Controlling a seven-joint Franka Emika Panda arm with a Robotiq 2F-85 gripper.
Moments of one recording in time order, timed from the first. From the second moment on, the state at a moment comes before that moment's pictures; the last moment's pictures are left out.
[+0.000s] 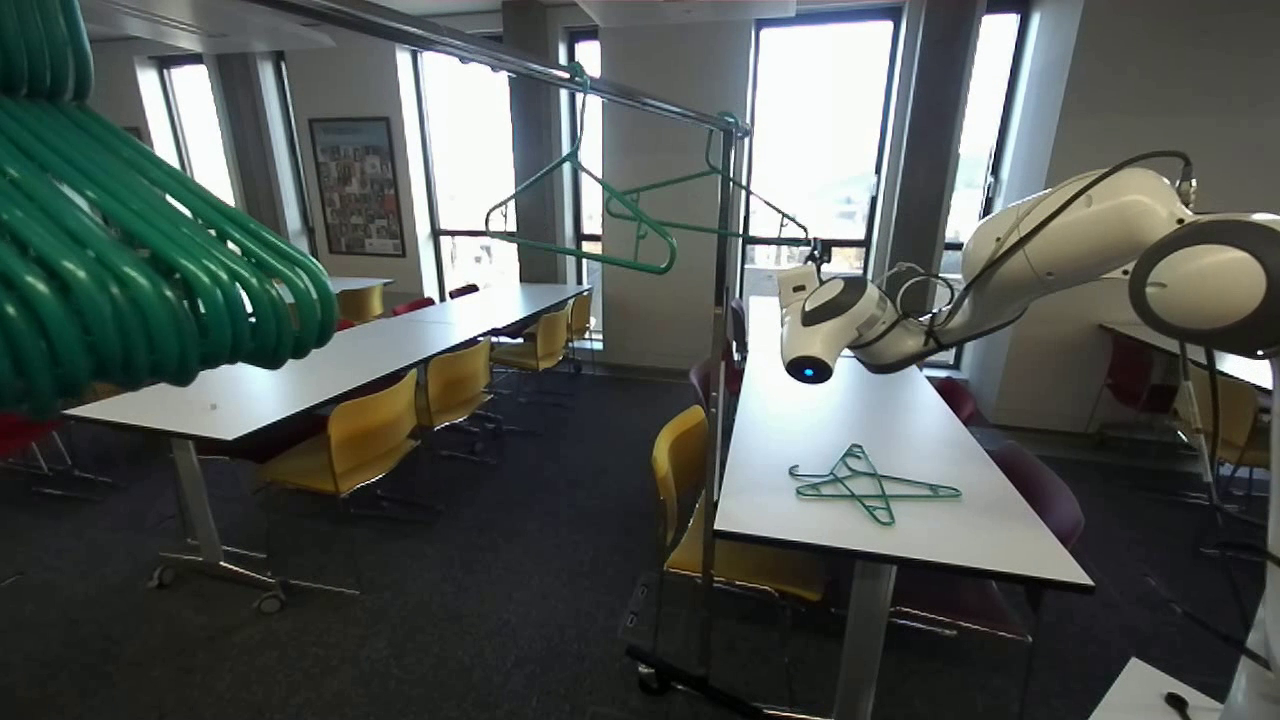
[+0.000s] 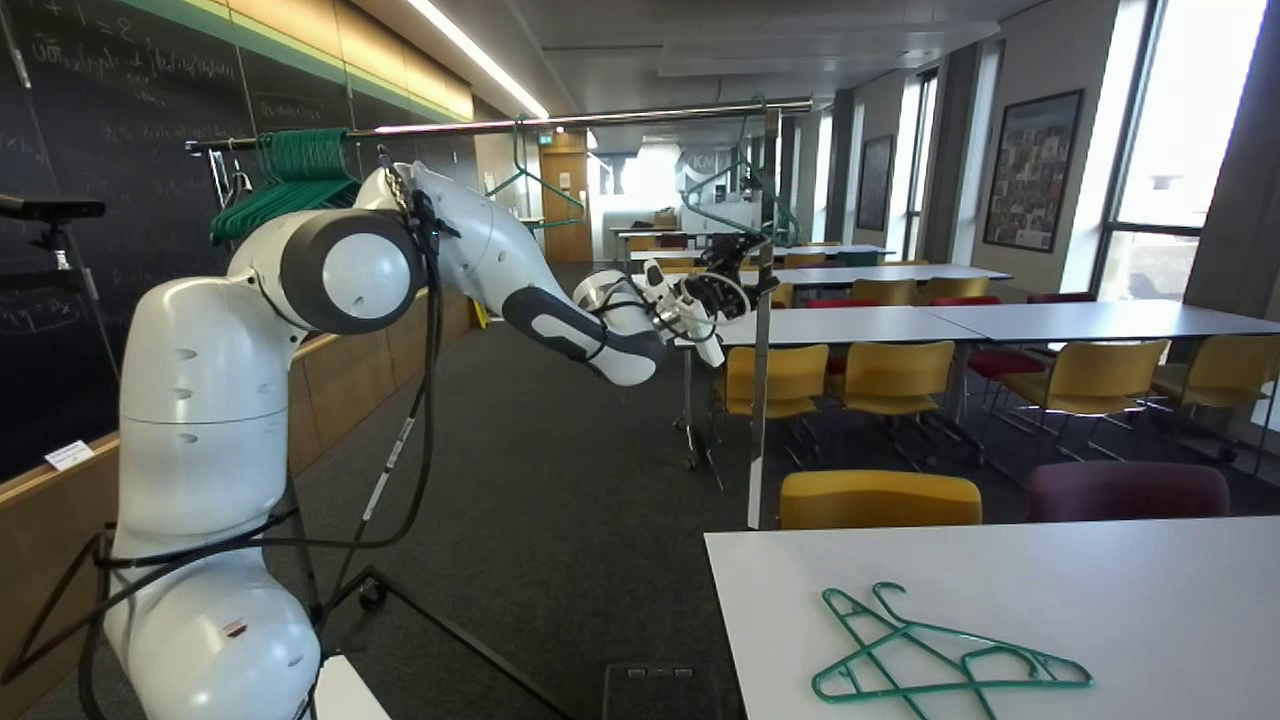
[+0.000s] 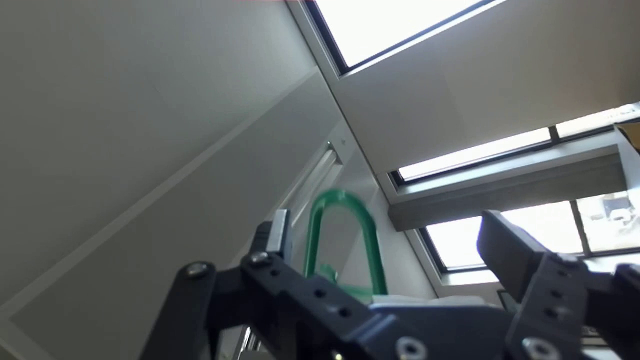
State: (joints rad) arm 0.10 0.21 -0.09 -1.83 -2.35 1.96 1.31
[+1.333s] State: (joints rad) arm -0.19 0.10 -0.12 -2.09 -2.61 2.68 1.98
